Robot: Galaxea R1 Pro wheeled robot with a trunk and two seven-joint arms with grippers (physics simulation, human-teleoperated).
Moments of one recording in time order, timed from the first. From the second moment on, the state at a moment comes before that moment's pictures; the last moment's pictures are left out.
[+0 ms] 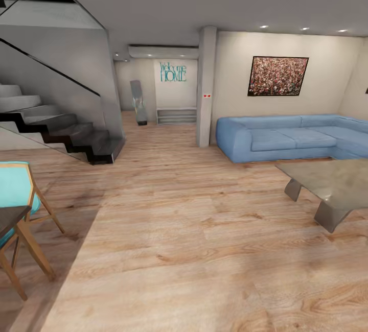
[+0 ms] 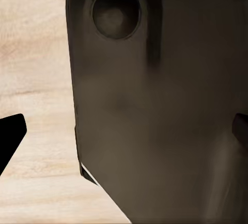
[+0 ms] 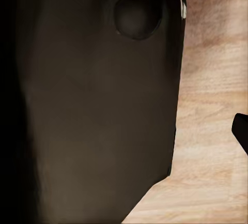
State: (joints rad) left arm 0.00 0.00 0.00 0.00 0.00 0.00 0.00; right arm 0.00 0.00 0.00 0.00 0.00 0.00 0.00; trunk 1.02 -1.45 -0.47
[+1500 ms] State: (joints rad) left arm 0.00 0.00 0.01 -0.04 0.06 -0.02 0.00; right arm 0.00 0.00 0.01 0.00 0.01 -0.04 0.00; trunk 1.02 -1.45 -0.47
